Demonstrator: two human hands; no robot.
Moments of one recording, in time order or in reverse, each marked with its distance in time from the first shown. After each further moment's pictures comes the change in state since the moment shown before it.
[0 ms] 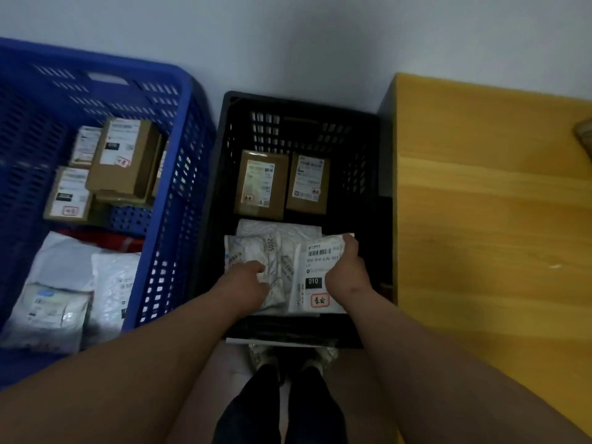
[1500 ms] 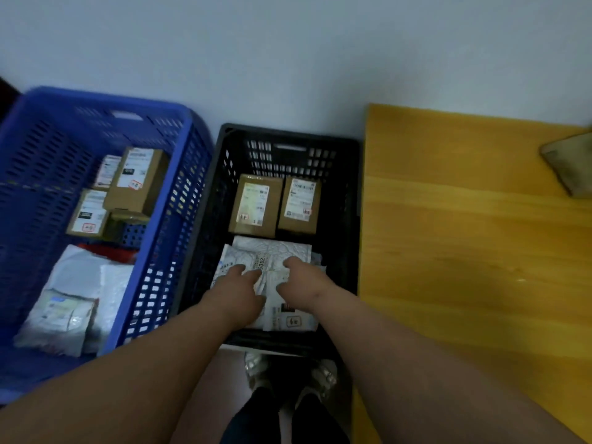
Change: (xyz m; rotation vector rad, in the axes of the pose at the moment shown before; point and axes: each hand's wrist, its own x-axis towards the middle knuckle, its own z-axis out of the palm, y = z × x) left_hand -0.028 0.043 0.016 0.363 0.108 0.001; right_hand -0.021 -0.024 -0.024 -0.443 -0.380 -0.353
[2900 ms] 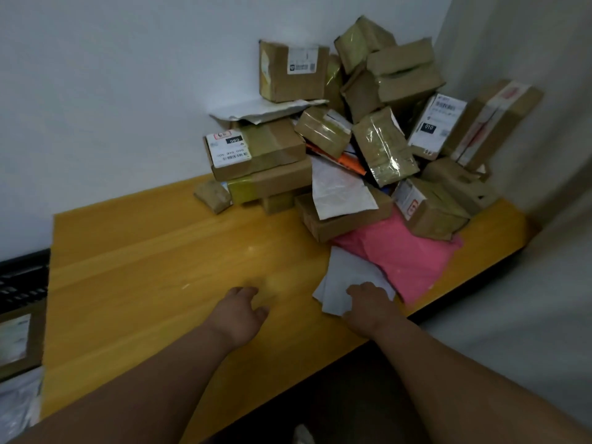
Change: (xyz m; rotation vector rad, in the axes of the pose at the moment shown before) left_hand -0.151 0.498 0.135 0.120 -0.010 0.484; right_hand -0.404 0.479 -0.154 -0.058 0.534 0.528
